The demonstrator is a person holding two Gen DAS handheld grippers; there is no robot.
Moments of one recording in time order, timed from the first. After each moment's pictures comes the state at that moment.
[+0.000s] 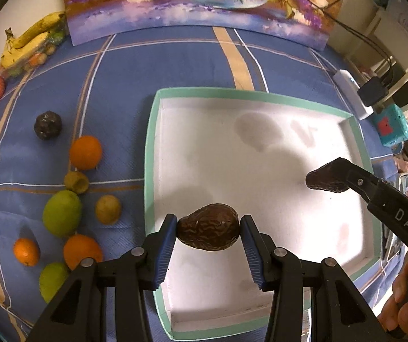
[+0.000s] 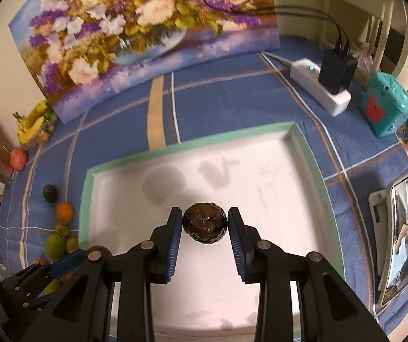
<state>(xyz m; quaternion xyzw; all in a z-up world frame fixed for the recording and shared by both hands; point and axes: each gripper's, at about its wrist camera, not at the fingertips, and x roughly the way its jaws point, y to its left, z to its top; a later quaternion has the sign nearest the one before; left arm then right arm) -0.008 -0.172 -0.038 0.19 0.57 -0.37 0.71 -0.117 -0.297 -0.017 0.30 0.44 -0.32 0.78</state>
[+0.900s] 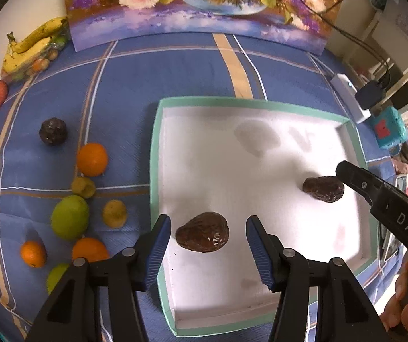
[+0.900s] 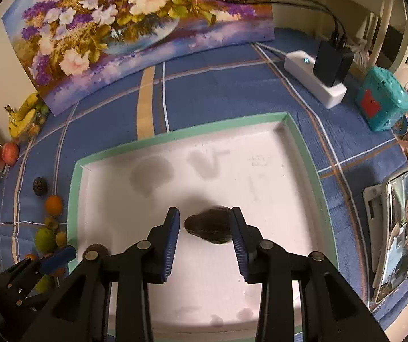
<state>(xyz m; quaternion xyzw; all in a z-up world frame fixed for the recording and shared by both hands) -0.004 -0.171 -0.024 0.18 0.56 -0.37 0.72 -0.120 -0.299 -0.015 0.29 0.45 -0.32 0.78</state>
